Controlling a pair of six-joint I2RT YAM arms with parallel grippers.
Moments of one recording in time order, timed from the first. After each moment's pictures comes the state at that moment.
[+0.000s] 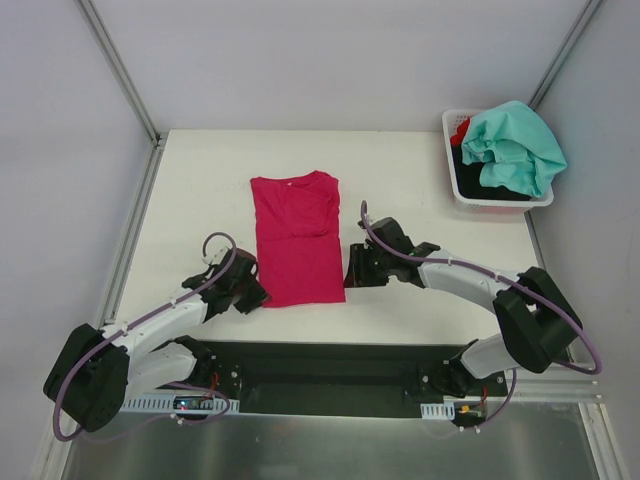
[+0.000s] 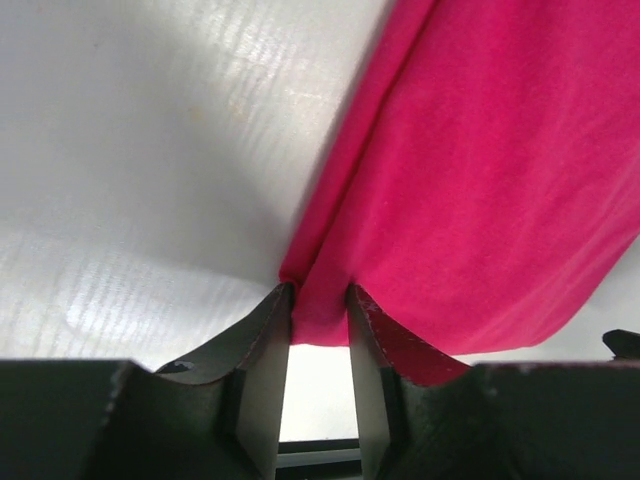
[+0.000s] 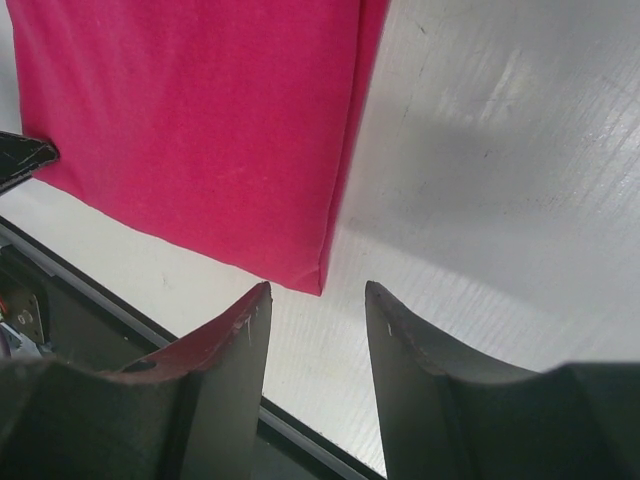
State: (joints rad) left arm -0.55 1.04 0.42 -0.41 -0.05 -1.20; right arm 0.70 1.46 0.78 -0.26 -0.22 0.57
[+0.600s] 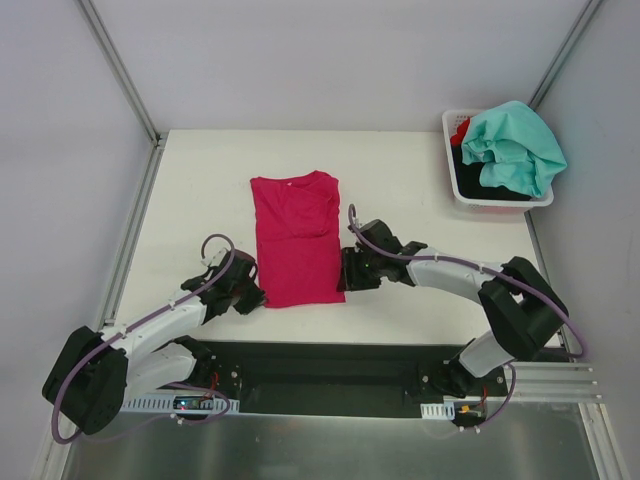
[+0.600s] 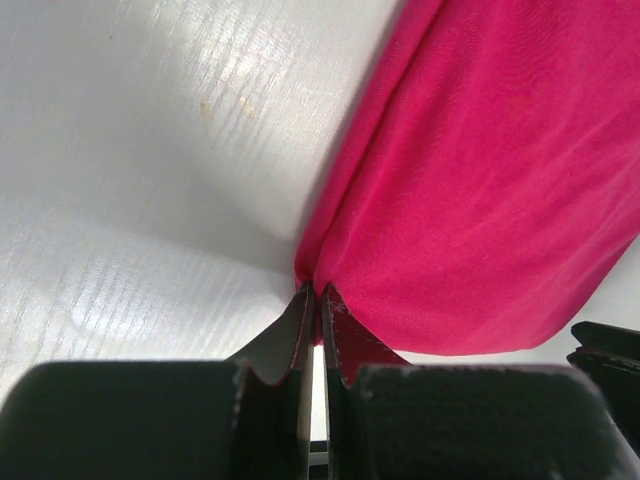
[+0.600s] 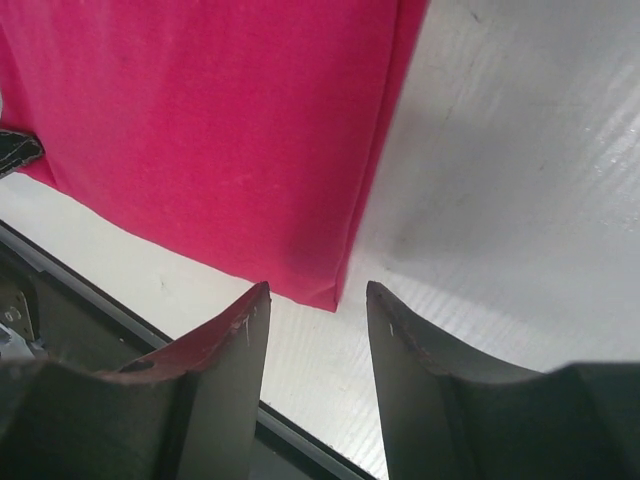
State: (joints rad) left arm -0.55 1.02 0.39 -0.41 -0.06 -1.22; right arm 0.74 1.54 0.81 -0.26 -0.22 0.58
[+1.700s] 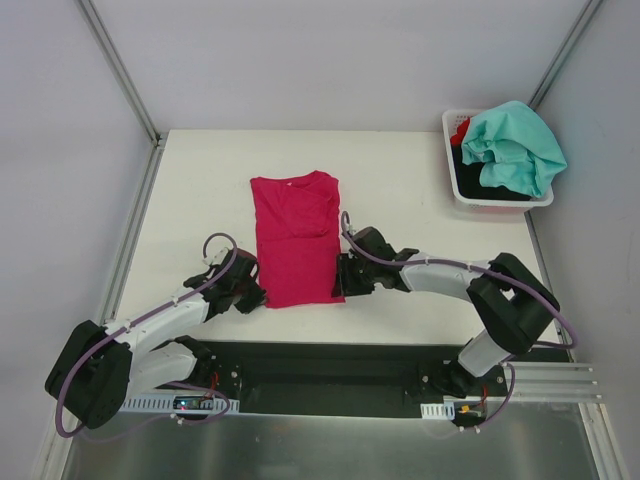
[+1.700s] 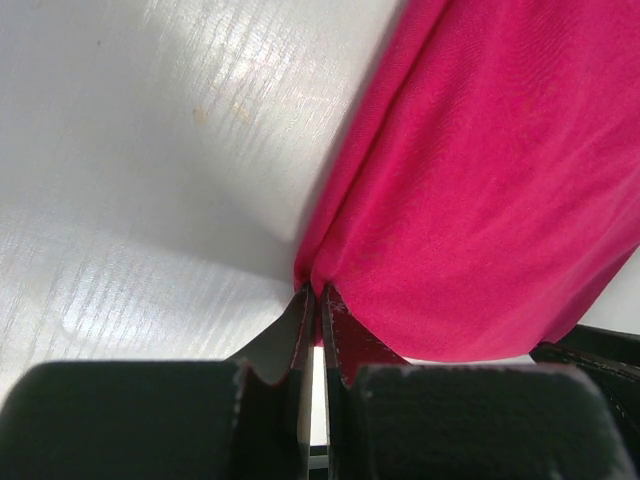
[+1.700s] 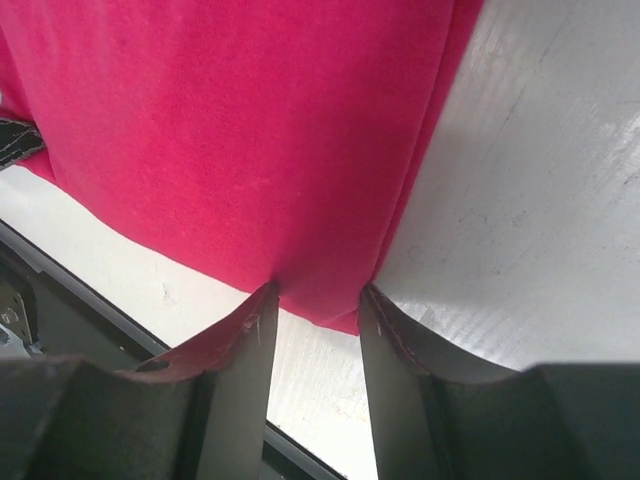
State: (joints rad) left arm -0.55 1.06 0.40 -0.39 -0.06 -1.22; right arm 0.80 1.60 0.79 -0.16 -0.22 0.62
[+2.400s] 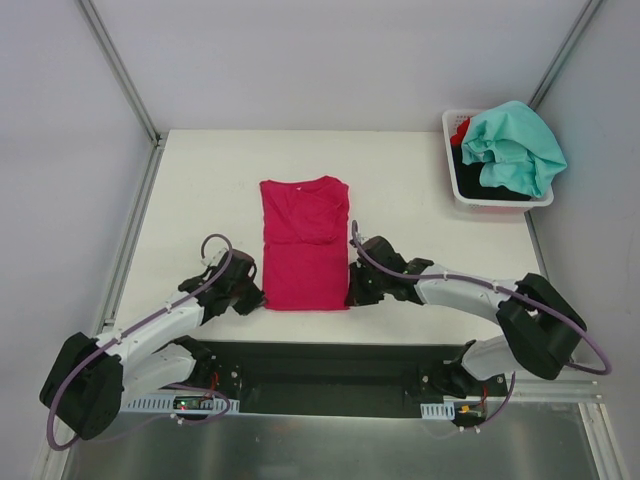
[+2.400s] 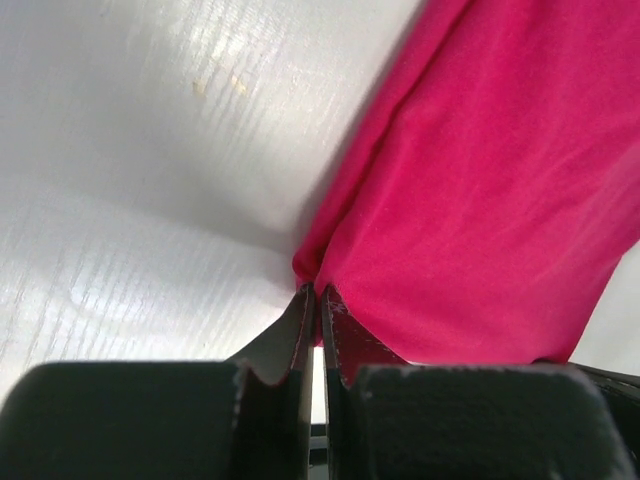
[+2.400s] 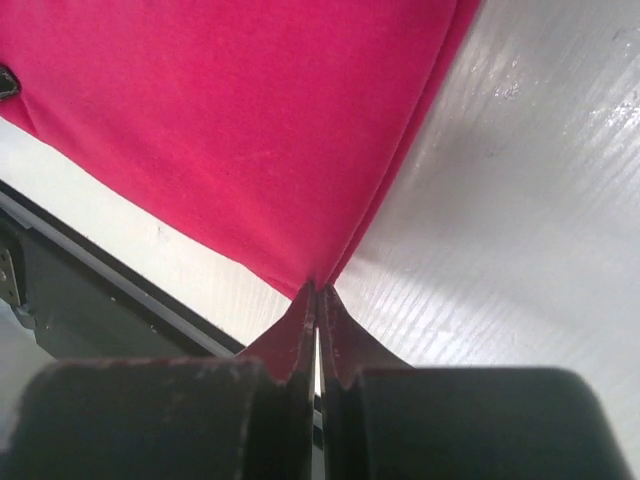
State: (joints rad) left arm -0.55 1.01 0.41 -0.44 -0.05 -1.22; right arm 0.84 1.44 0.69 -0.23 -0.18 0.64
